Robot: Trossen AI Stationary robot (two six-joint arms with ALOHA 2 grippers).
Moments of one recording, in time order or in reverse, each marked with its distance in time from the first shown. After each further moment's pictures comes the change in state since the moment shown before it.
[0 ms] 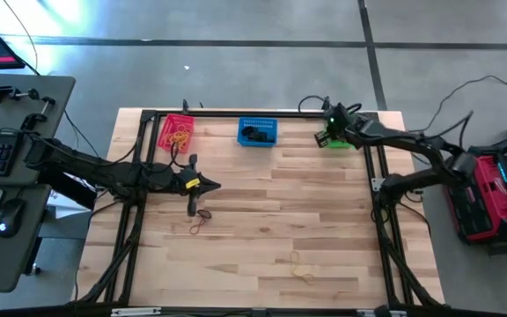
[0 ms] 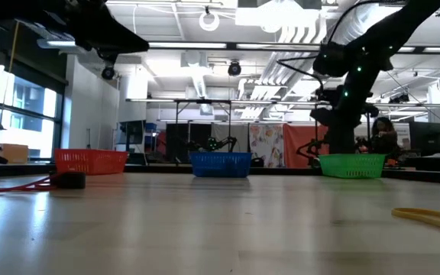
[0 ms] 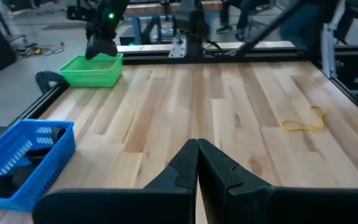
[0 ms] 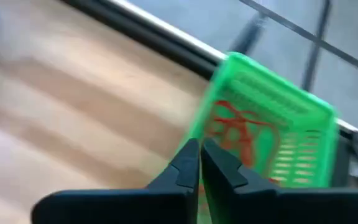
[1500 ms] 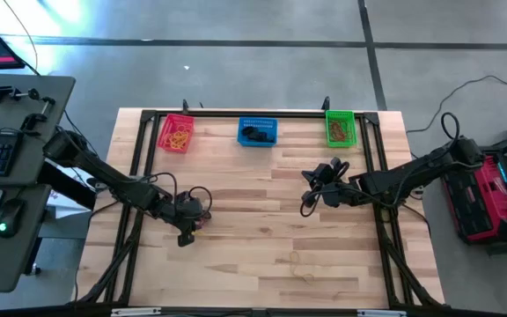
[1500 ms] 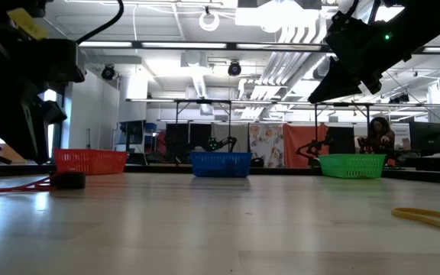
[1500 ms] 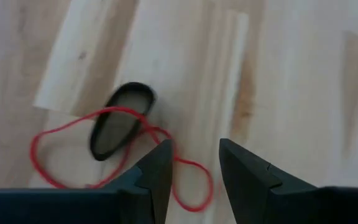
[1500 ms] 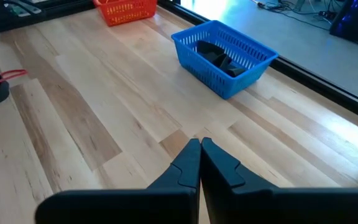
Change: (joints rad) left arm -0.296 0.321 0.054 -0.491 0.104 -0.676; right arm 0.986 -0.148 -0.149 0.233 0.388 0.369
